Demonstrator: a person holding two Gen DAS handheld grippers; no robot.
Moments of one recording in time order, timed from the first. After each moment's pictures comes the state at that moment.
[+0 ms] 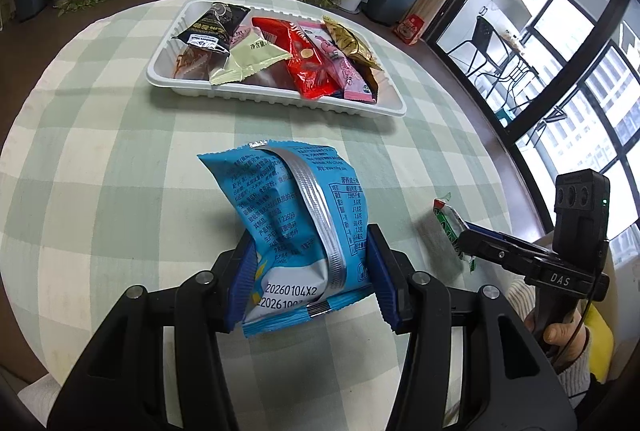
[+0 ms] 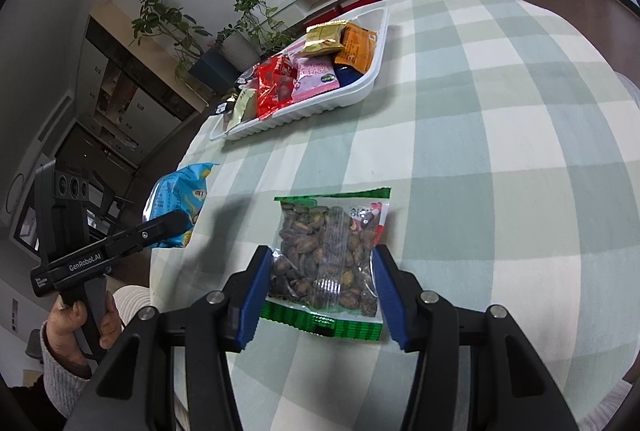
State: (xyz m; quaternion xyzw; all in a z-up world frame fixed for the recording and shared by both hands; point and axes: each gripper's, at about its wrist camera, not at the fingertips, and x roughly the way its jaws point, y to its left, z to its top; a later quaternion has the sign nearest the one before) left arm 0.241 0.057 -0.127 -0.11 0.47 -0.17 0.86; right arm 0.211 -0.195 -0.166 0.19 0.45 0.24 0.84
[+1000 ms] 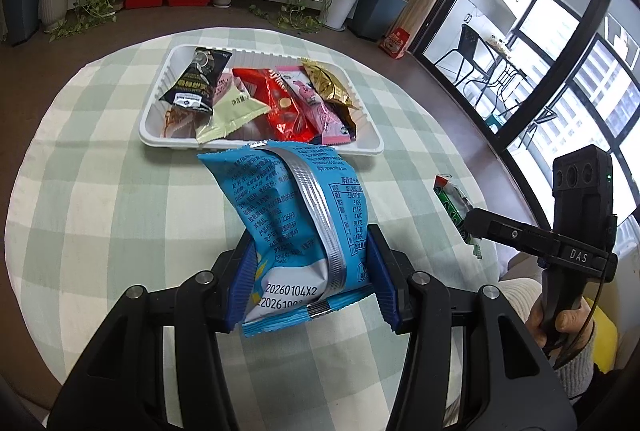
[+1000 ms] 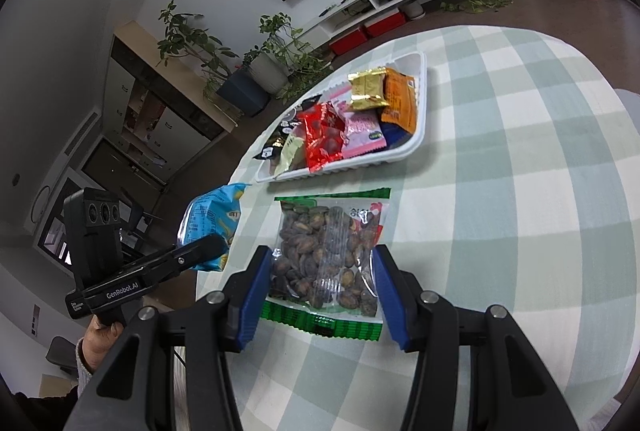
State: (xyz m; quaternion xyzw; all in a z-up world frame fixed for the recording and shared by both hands) left arm 0.252 0.054 -0.083 -0.10 0.44 -0.19 0.87; right arm 0.226 -0.193 -0.119 0.22 0.41 0.28 0.84
